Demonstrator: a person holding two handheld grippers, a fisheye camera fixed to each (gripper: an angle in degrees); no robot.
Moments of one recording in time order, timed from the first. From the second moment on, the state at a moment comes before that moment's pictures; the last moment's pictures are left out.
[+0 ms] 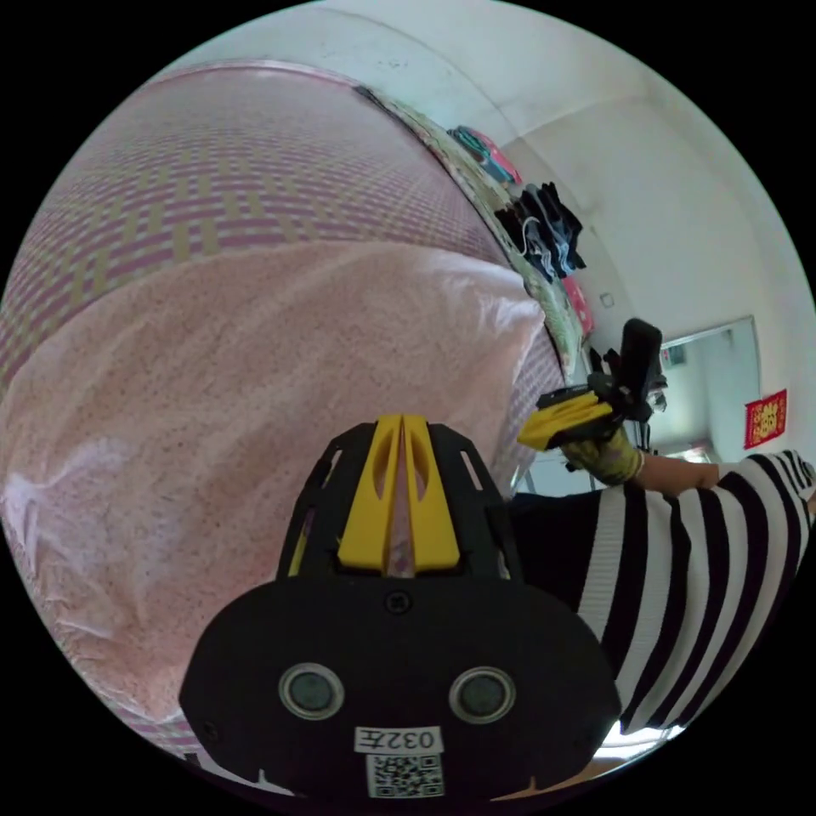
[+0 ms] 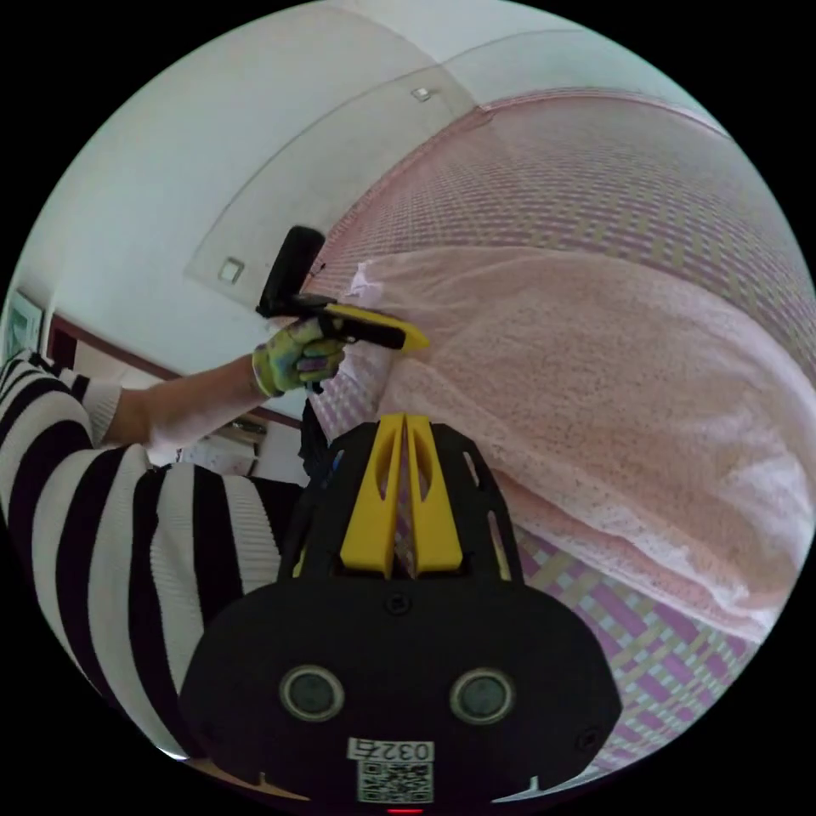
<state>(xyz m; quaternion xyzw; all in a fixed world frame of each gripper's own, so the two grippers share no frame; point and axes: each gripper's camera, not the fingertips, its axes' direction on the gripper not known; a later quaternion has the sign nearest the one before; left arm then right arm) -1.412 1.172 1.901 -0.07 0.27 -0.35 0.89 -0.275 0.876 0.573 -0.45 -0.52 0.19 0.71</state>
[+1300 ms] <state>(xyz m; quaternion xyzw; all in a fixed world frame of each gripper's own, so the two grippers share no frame) -1.383 1.200 1.684 -0.08 0.02 -0.56 0.82 -0.227 0.840 0.593 -0.54 -0.48 0.20 0.66</state>
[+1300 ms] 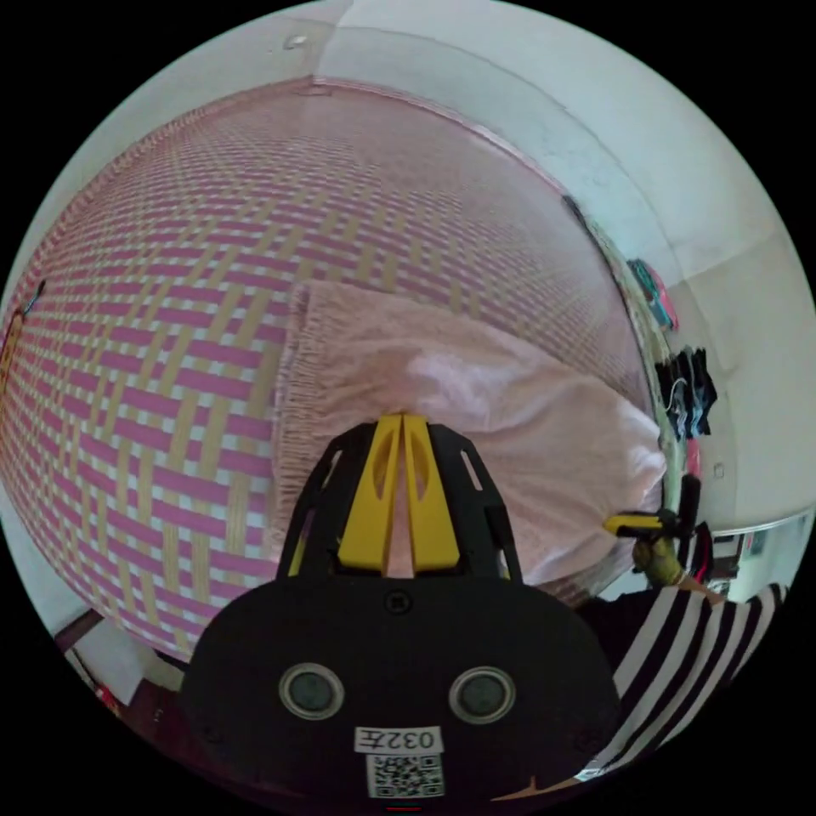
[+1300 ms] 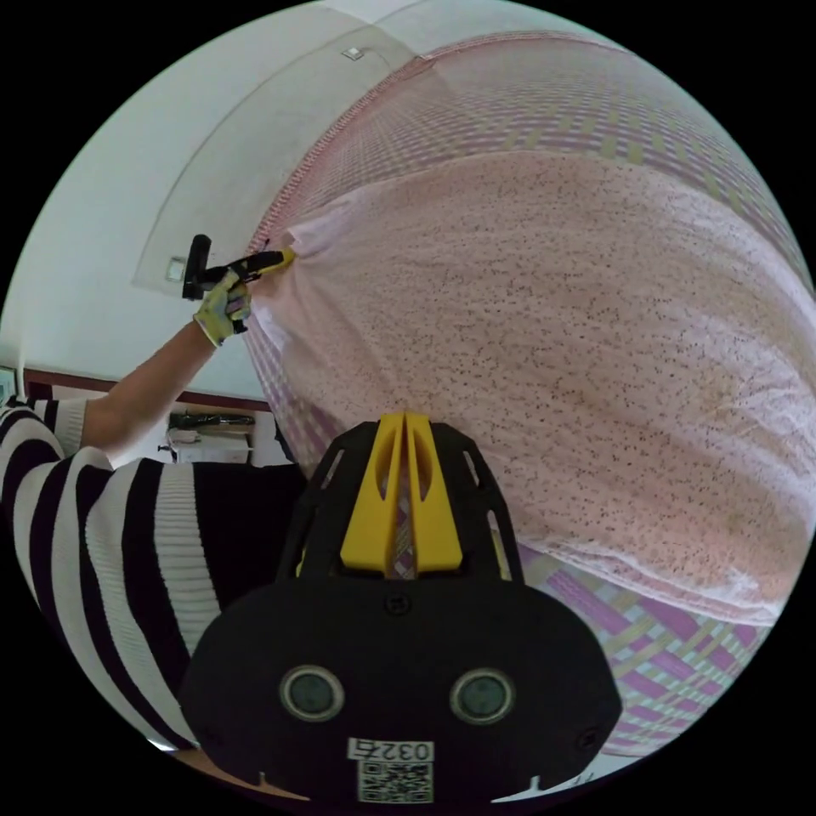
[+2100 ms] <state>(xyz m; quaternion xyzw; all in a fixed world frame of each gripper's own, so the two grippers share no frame) -1.313 1.117 1.530 -0.01 0.02 -0.57 0.82 -0.143 0.762 0.513 -0.53 -0.42 0.31 0.67</state>
